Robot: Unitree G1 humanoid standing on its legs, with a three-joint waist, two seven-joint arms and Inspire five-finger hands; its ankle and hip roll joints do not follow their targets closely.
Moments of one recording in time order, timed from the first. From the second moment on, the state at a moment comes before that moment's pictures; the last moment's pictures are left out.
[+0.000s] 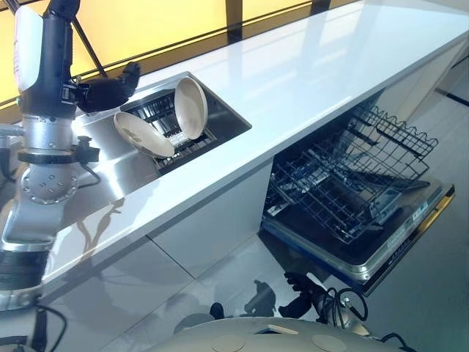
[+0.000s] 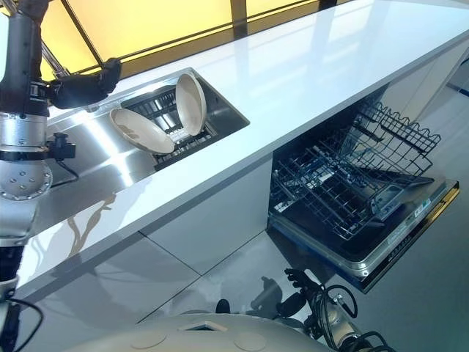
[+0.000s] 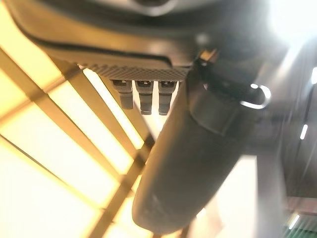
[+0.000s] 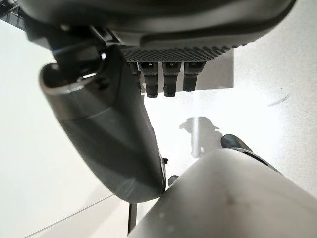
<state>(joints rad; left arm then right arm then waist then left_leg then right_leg) -0.19 0.93 0.13 -0.07 0.15 -0.26 0.31 0.11 -0.32 0.37 0.96 -0.18 -0.12 0.04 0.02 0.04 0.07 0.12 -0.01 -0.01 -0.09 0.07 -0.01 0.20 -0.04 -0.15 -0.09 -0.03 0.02</state>
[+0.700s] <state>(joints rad) -0.17 1.22 -0.04 0.29 0.55 -0.32 0.15 0.11 -0.35 0.35 0.96 -0.18 -0.15 0.12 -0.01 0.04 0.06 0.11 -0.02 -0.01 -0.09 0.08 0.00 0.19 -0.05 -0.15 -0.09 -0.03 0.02</state>
